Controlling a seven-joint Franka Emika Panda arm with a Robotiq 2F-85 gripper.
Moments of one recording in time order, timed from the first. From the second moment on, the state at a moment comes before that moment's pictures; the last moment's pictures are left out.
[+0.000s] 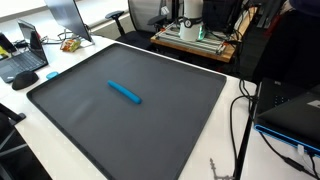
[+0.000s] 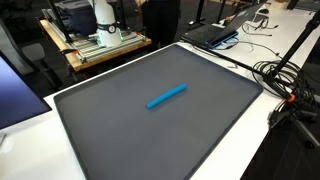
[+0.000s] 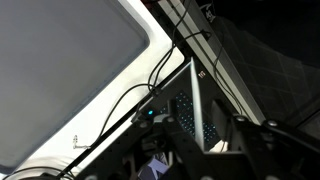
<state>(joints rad) 0.39 -0.52 0.10 -2.35 0.38 1.88 -0.49</state>
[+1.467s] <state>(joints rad) 0.09 -0.39 0.05 -2.31 0.18 2.04 -0.19</state>
